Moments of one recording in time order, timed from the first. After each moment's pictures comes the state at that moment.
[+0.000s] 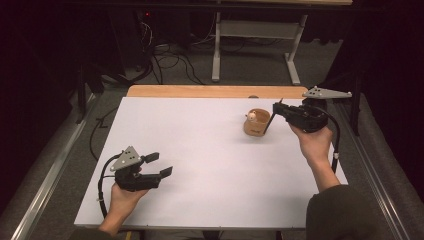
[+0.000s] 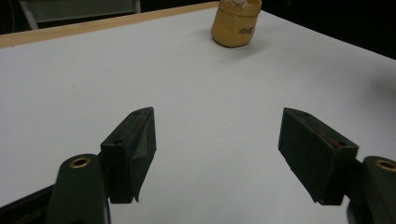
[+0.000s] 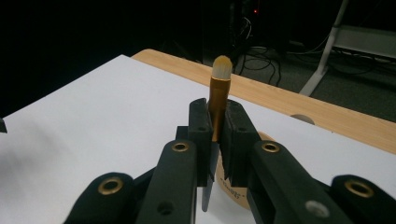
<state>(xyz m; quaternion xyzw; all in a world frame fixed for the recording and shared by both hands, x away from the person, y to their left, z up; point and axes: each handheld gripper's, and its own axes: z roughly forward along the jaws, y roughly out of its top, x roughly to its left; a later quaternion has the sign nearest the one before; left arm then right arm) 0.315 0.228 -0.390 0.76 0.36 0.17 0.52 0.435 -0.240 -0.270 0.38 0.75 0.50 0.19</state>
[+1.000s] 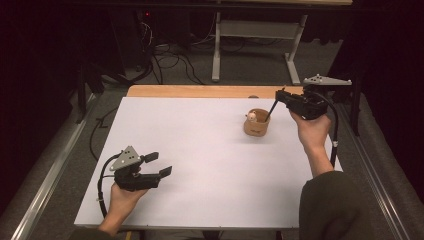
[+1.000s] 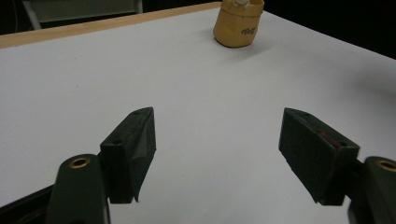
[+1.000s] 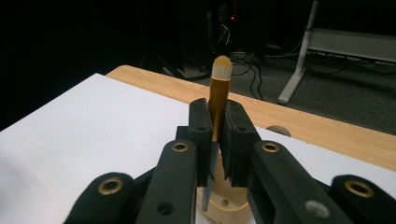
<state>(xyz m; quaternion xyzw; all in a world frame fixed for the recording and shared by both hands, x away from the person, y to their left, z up) 0.315 0.229 -0.390 0.75 0.36 0.17 0.52 0.464 -0.241 -0.260 0.42 0.73 0.49 0.21</state>
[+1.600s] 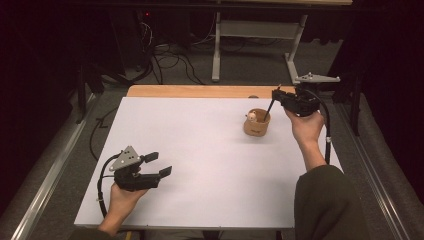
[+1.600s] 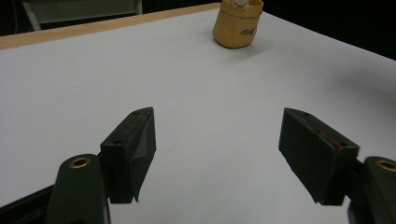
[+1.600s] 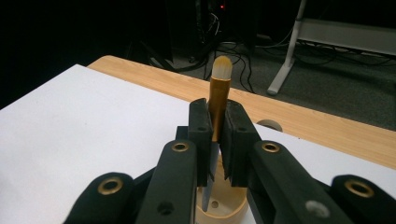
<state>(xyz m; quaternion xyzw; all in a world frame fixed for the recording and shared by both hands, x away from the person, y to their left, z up) 0.315 0.229 -0.390 0.75 0.36 0.17 0.52 0.481 -0.230 -0.269 0.43 0.74 0.47 0.22</state>
